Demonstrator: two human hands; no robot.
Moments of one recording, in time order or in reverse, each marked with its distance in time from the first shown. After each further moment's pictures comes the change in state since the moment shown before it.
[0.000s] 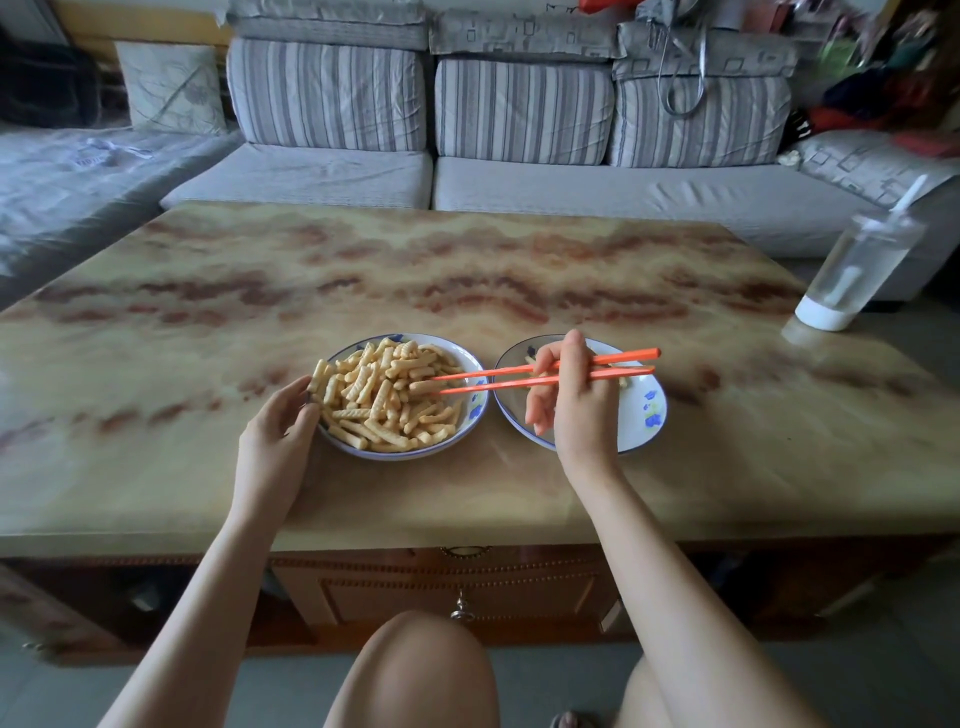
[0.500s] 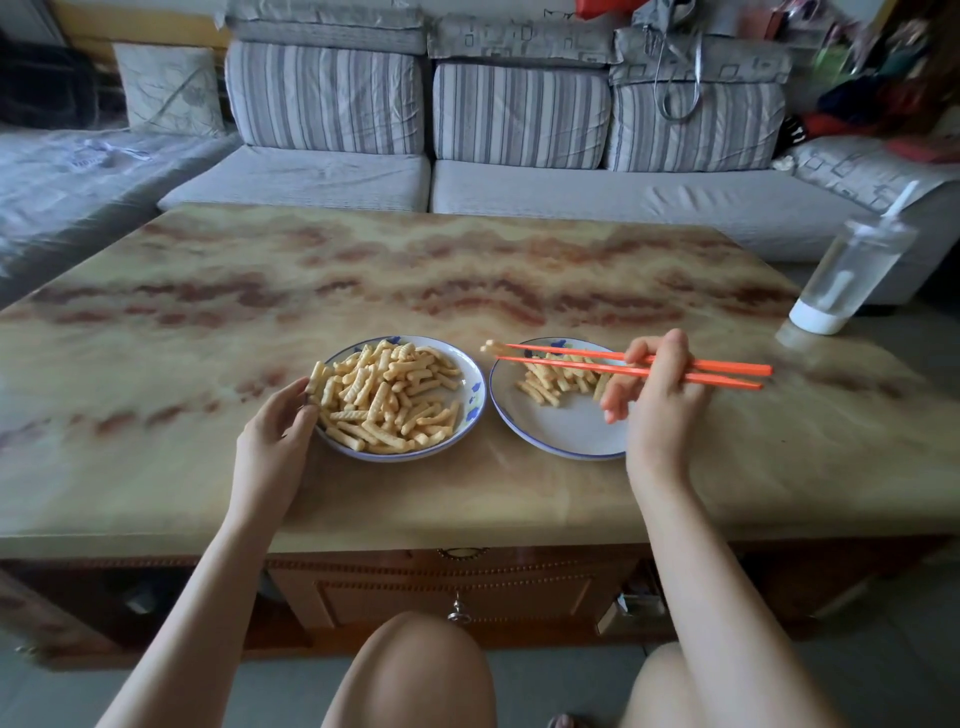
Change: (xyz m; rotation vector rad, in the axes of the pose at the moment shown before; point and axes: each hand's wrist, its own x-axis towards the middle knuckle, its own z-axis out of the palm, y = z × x) left_hand 0.000 0.001 0.000 -0.002 -0.003 -0.008; right_hand 0.013 -0.012 -0.043 0.132 0.290 -0.093
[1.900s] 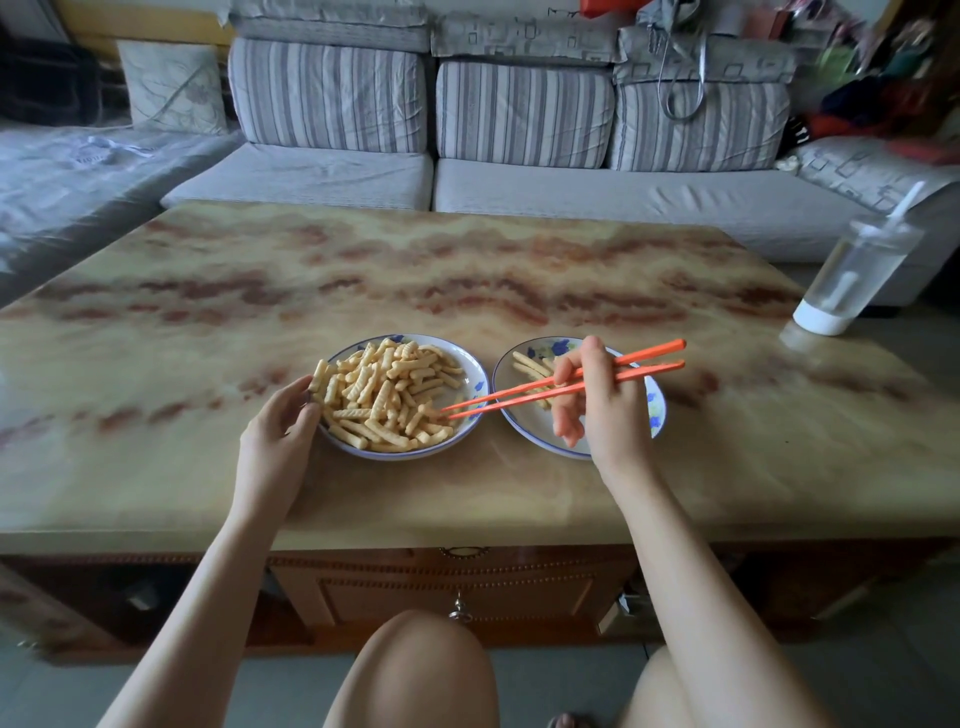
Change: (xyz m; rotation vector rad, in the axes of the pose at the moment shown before) left_hand 0.001 -0.002 0.001 -0.013 0.006 -0.001; right_hand -0.016 0.006 0.015 -0.171 -0.354 0.085
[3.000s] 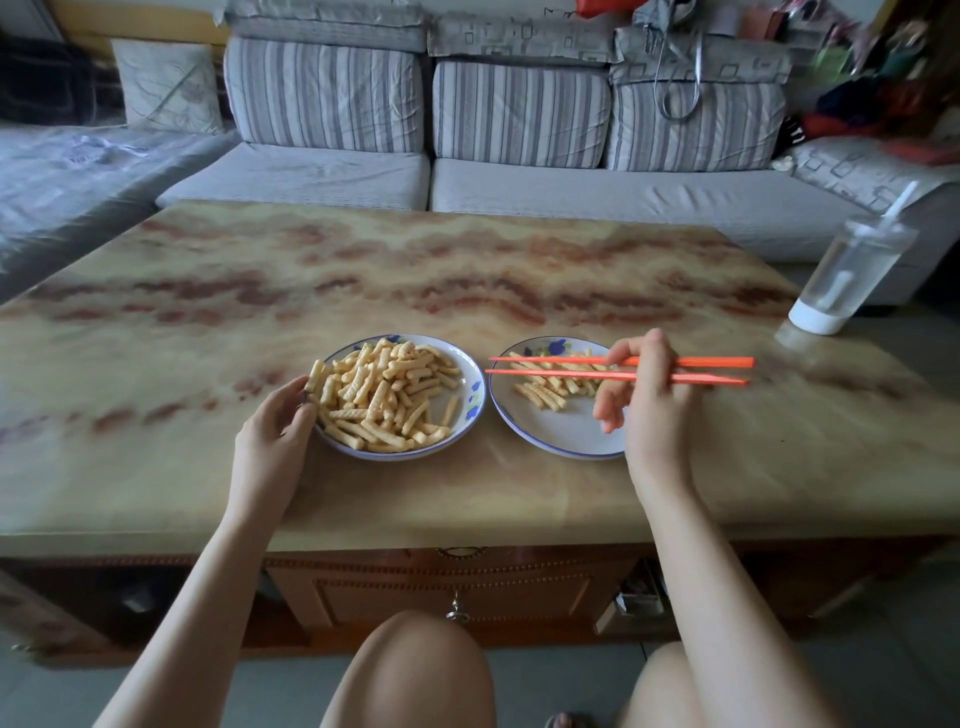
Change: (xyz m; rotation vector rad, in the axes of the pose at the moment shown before) left_hand 0.000 -0.001 0.000 0.008 -0.004 0.009; right_hand 0.005 -0.003 -0.022 0.076 0.251 -0.060
